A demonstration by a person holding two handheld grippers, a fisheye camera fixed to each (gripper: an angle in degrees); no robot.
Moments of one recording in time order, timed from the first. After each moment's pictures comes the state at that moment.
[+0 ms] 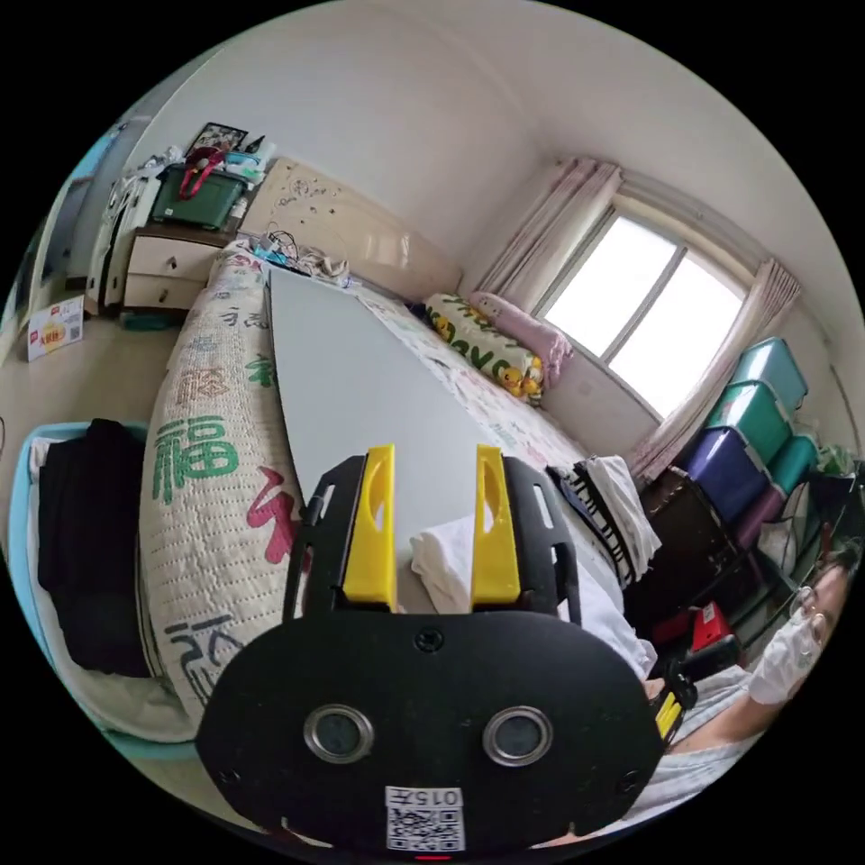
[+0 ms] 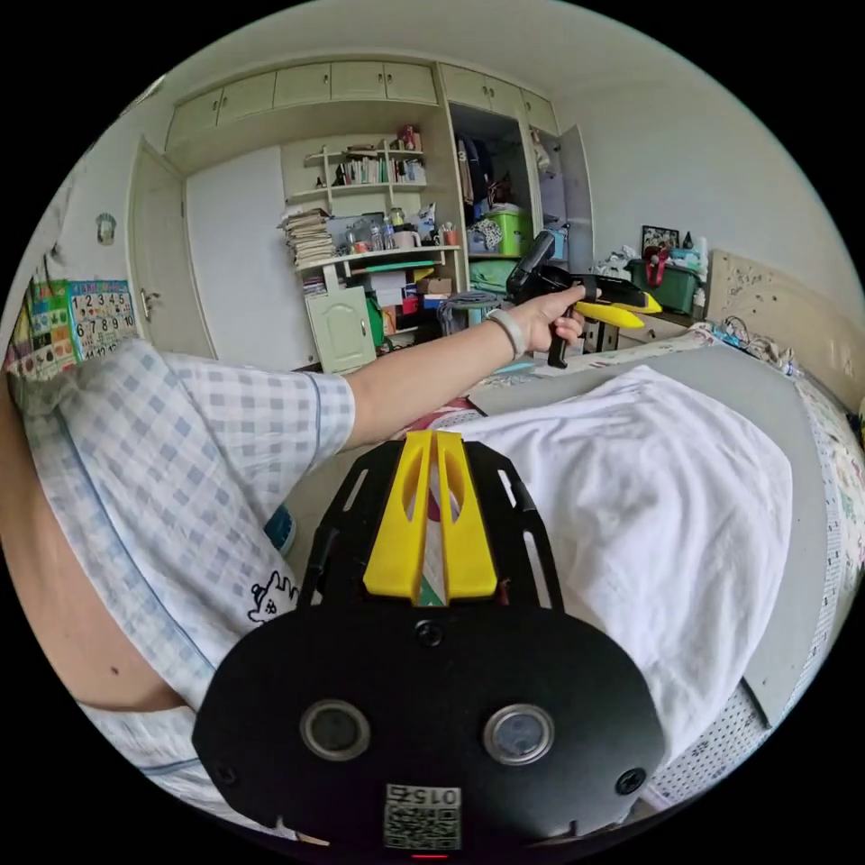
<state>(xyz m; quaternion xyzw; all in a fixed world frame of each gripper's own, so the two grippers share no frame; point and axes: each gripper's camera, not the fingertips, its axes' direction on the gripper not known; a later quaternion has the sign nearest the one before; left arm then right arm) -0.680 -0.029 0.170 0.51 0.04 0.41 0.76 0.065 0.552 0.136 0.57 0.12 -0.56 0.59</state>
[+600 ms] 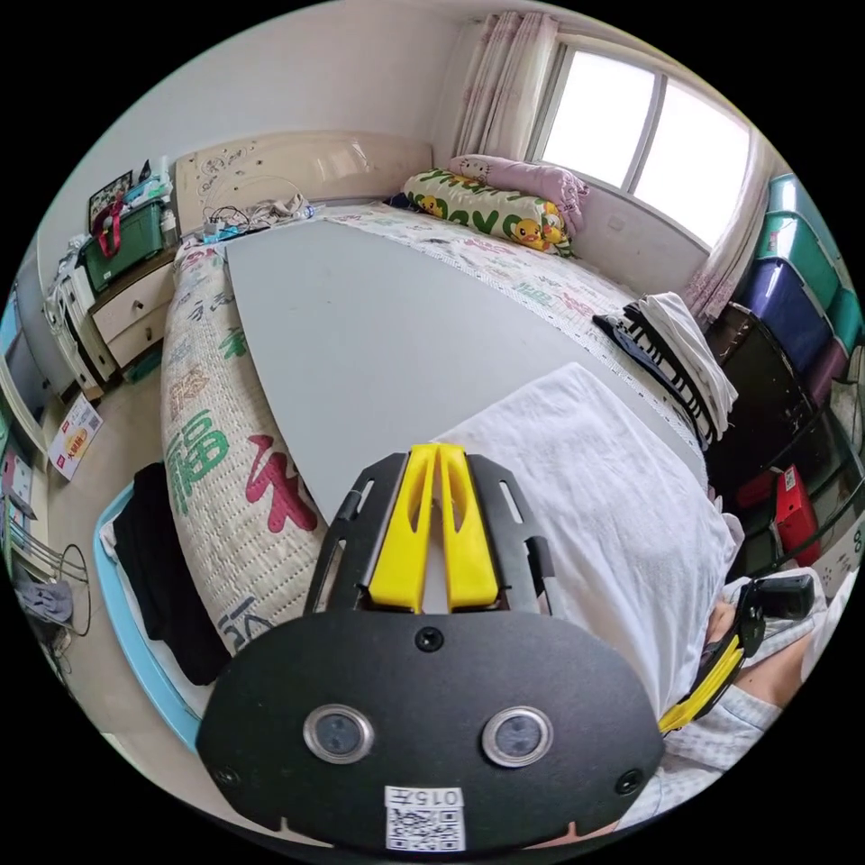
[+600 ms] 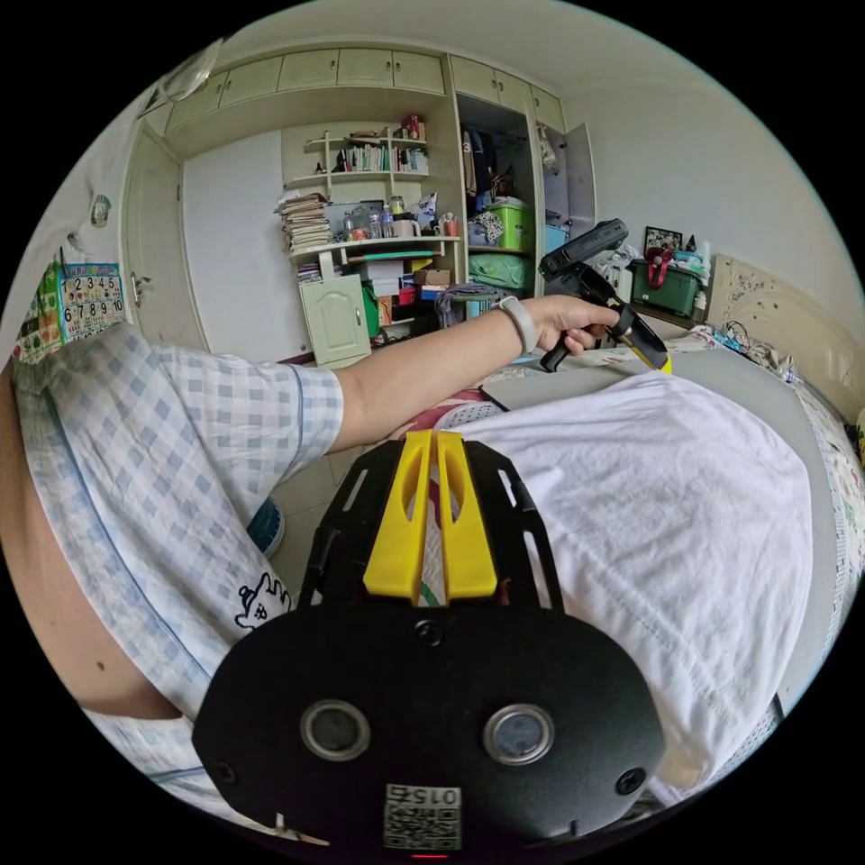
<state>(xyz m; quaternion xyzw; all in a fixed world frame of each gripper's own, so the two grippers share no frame) -0.579 -0.009 0.414 0.40 -0.22 0.44 0.77 0.030 0.610 0.119 0.56 0.13 -0.56 0.60</state>
